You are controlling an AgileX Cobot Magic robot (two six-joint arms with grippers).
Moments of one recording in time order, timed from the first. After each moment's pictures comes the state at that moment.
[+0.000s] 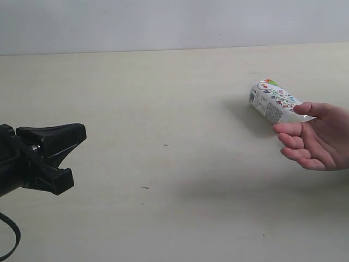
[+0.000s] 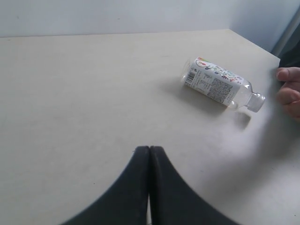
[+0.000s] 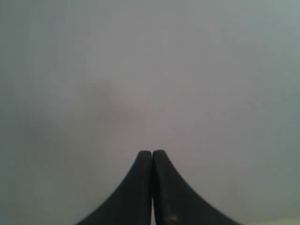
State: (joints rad) left arm -0.65 1.13 -0.19 0.10 -0.56 -0.33; right arm 0.14 0.94 -0.81 0.67 -0.18 -0.53
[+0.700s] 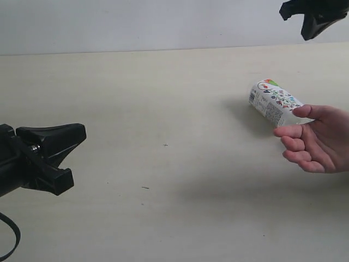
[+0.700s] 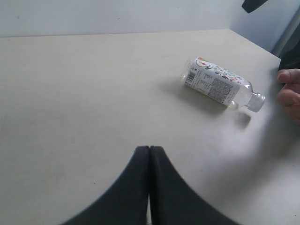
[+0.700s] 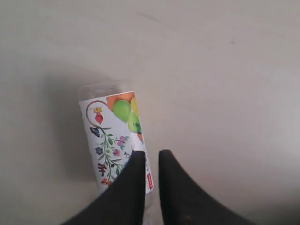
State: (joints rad) left arm -0.65 1.13 -0.19 0.10 -0.56 -0.33; right arm 0.07 1.96 -1.80 0.01 1.17 -0.21
